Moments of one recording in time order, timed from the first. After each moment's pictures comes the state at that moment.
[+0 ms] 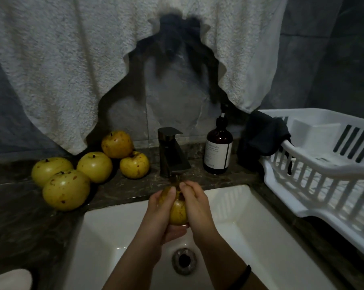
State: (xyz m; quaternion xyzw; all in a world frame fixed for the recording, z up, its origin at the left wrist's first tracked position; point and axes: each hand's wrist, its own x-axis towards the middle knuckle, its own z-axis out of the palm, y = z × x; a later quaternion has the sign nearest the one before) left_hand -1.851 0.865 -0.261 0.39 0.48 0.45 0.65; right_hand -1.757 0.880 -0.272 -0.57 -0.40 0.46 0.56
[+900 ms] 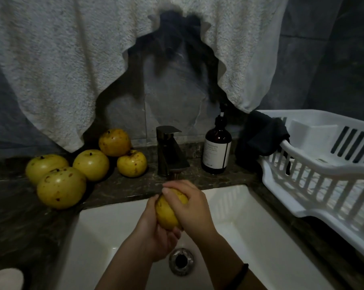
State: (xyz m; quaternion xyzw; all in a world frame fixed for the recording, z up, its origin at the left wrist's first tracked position) left_hand -1.852 0.874 -0.268 0.15 0.48 0.37 0.78; right_hand -1.753 0.871 -0.270 -0.54 -0.63 0.25 0.50
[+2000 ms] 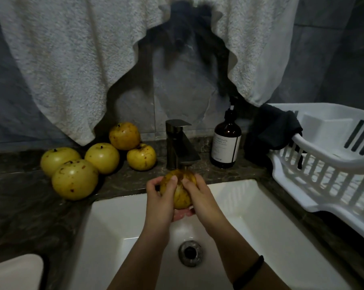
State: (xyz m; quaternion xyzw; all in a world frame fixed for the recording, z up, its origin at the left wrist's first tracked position) left_hand -1.850 0.870 -0.261 0.38 0.48 0.55 0.56; right_hand -1.758 0.881 -0.273 -0.59 -0.49 0.45 0.46
